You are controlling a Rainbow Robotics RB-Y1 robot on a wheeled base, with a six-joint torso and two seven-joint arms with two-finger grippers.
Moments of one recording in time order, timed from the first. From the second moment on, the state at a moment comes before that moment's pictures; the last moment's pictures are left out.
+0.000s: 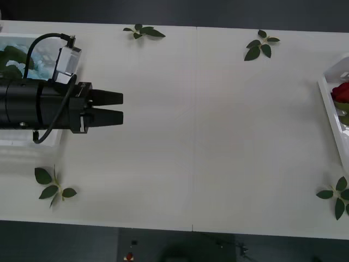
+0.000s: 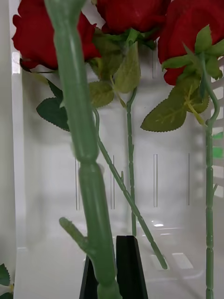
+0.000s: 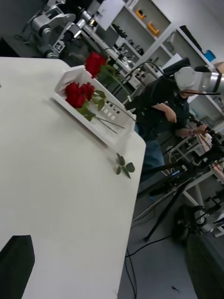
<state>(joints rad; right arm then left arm) -0.03 -1.54 0.29 -1.34 -1.70 0.60 1.88 -0.48 1.17 -0.57 -1.72 2.59 0.90 -2.67</state>
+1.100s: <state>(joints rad) -0.03 -1.45 0.12 -1.37 -2.17 0.92 2.19 -0.48 1.11 -0.57 -1.65 2.59 0.90 -2.67</state>
